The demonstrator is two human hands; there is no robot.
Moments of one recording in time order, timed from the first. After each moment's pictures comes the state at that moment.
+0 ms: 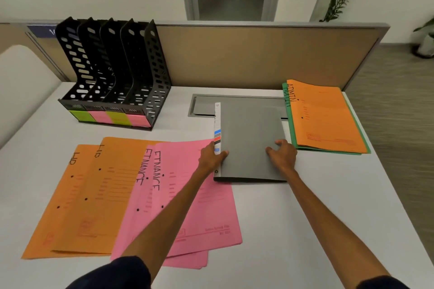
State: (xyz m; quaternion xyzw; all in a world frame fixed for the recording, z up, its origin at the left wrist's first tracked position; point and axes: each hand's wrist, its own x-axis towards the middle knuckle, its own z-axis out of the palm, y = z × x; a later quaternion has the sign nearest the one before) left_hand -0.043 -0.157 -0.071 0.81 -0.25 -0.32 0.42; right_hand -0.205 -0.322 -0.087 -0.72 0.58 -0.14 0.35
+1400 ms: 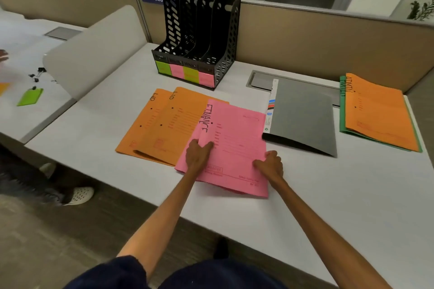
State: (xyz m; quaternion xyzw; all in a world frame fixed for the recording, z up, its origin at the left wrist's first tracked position) left_hand -0.078 0.099 -0.071 0.86 0.00 -0.19 0.47; right_hand -0.212 -0.080 -0.099 -0.78 0.47 0.01 0.41
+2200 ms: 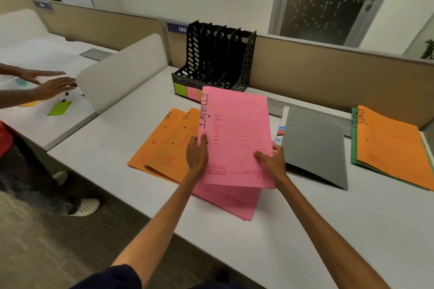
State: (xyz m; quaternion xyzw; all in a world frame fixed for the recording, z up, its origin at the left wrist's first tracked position) left_hand -0.050 0.096 -0.022 0.80 0.01 -0.05 0.59; right_hand -0.157 -0.099 -0.049 -0.69 0.37 -0.15 0.61
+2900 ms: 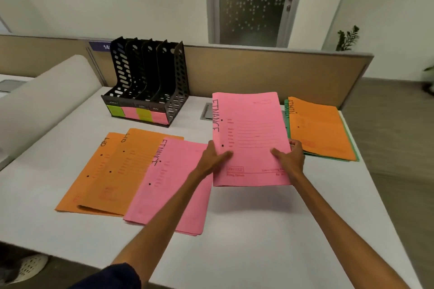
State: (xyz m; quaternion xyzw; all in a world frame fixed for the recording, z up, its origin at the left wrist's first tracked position) left_hand -0.111 -0.083 -0.013 0.74 -0.29 -0.31 0.52; right_hand -0.278 -0.263 -0.016 -0.66 0.50 -0.29 0.48
